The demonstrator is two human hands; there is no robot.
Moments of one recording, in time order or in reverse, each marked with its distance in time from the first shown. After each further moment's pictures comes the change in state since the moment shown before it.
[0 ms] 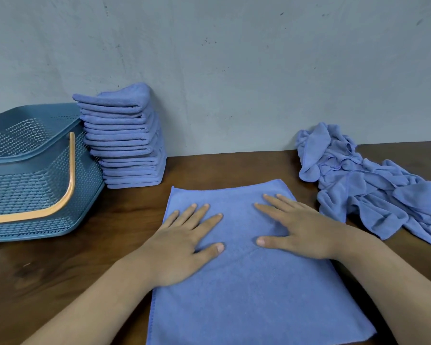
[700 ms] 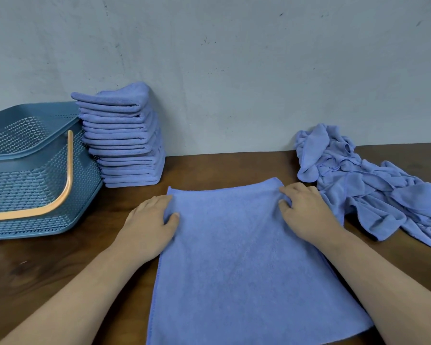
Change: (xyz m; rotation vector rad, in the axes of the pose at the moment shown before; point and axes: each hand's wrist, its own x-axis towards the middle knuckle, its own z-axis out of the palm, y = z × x) left_hand 0.010 -0.049 -0.003 -0.228 0.321 -0.383; right_hand 0.033 0.027 0.018 0.128 0.545 0.281
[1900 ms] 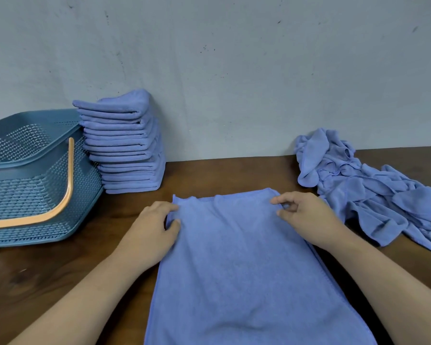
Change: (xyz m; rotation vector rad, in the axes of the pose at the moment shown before) left_hand -0.002 0.003 0.000 -0.165 0.012 0.040; right_hand -0.001 0.000 -0.012 0.520 -0.092 0.033
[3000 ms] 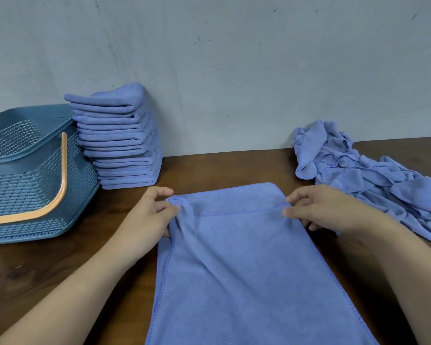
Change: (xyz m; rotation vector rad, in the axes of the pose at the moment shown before) left_hand -0.006 0.023 -0.013 -0.706 -0.041 -0.169; right_hand -0.025 -0.036 -0.052 -0.007 -0.298 0.229
